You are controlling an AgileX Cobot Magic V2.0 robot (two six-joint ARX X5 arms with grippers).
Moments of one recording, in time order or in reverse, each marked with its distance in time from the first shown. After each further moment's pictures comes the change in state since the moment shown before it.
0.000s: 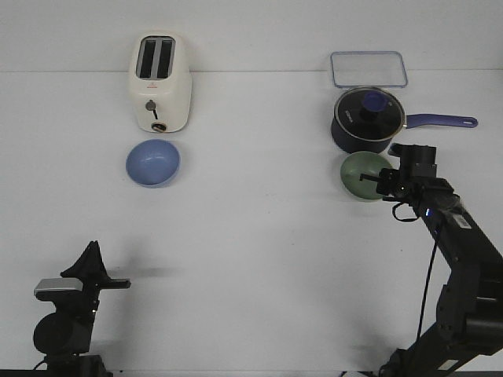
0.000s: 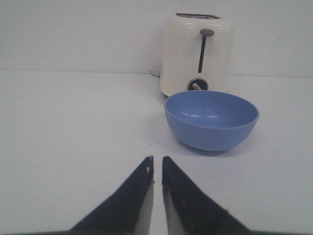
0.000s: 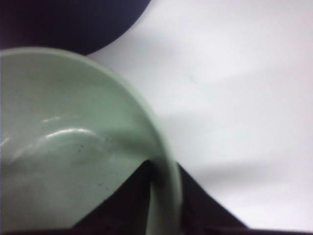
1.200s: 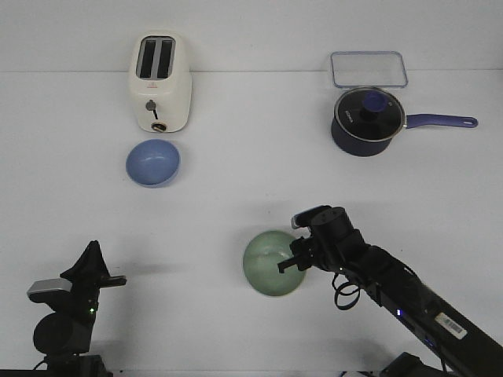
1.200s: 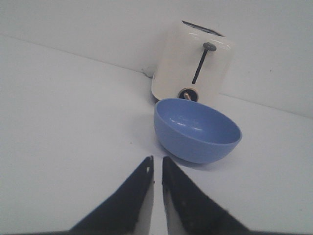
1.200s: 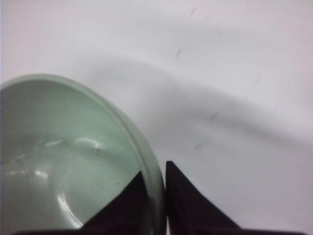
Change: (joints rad) left arm 0.000 0.000 0.000 0.002 0.000 -0.268; right arm 0.692 -0.496 -0.351 -0.121 -0.110 0.094
